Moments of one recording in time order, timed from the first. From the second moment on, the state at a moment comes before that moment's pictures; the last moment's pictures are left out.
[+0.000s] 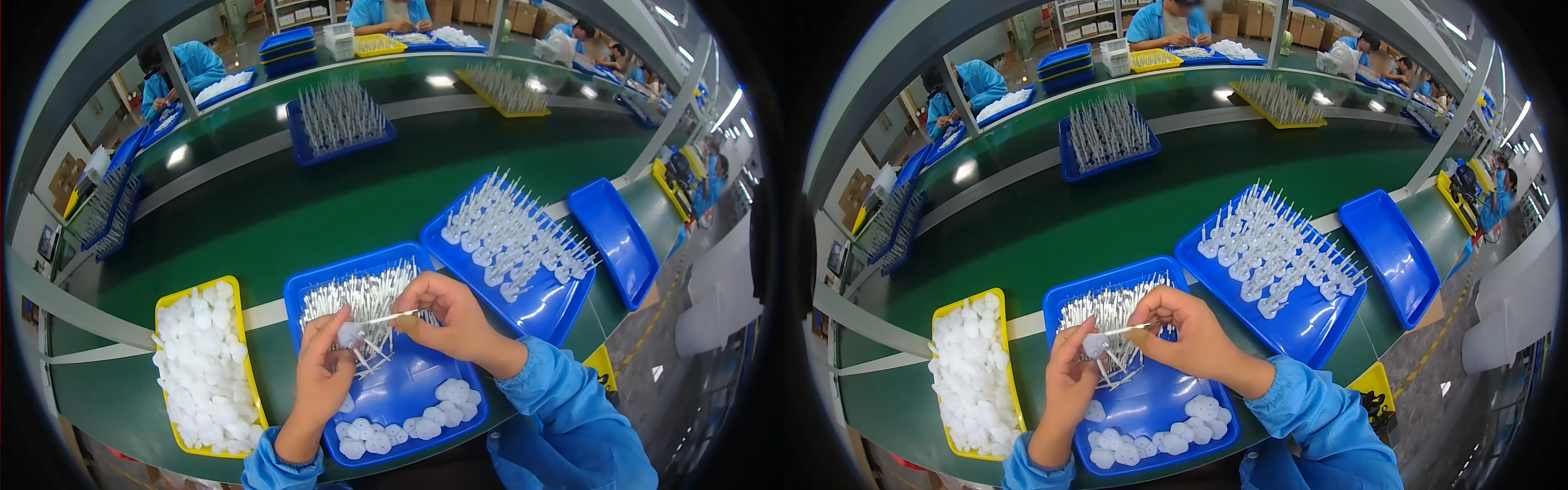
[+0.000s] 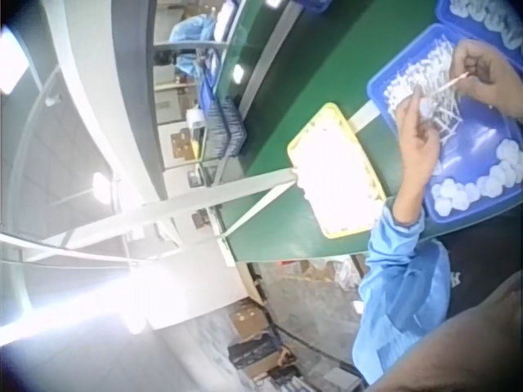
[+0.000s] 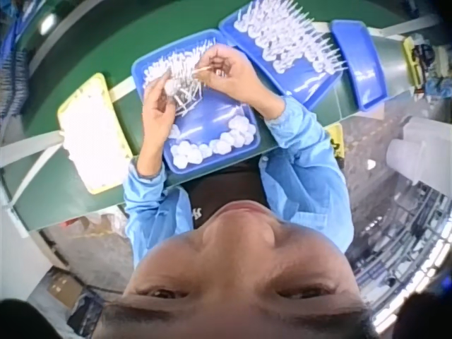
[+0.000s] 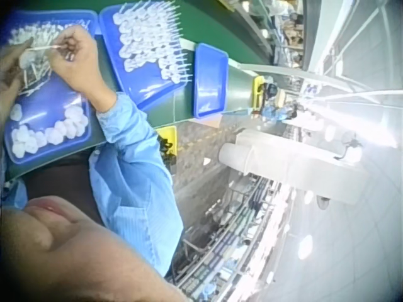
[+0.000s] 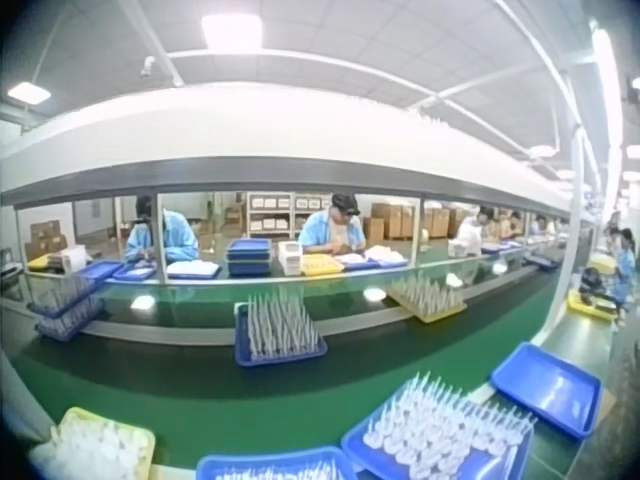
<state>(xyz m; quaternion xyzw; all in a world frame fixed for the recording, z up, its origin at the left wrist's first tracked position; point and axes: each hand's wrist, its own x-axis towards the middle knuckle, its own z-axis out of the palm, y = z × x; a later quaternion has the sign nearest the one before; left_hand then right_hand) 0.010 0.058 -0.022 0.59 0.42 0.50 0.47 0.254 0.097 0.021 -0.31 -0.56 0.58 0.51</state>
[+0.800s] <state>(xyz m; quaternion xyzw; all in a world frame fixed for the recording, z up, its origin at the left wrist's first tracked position) 0.017 0.042 -0.001 0.57 0.43 0.51 0.49 0.235 0.076 0.002 -0.39 -0.75 0.35 0.40</state>
